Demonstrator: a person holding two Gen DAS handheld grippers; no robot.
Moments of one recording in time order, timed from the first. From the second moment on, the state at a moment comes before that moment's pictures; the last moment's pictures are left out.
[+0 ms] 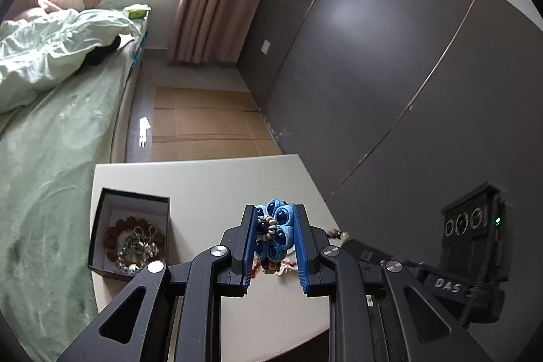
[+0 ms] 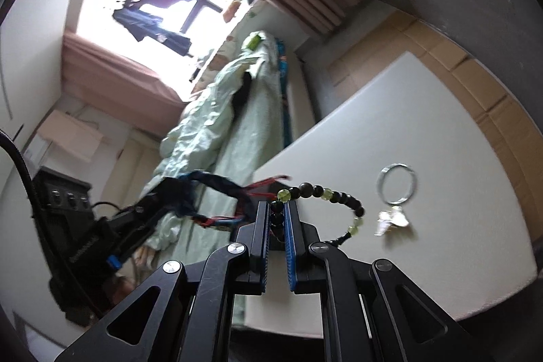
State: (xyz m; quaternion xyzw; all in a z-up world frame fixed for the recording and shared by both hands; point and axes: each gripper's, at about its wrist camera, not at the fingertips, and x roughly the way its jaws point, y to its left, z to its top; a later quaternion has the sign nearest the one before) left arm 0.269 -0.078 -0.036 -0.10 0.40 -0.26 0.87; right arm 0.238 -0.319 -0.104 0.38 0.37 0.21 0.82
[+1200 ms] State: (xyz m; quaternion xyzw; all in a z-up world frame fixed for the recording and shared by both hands) left arm 0.318 0.033 -0.076 -0.13 0.43 -0.15 0.88; right arm 0.293 -0.214 -0.074 0.33 0.38 0.32 0.80
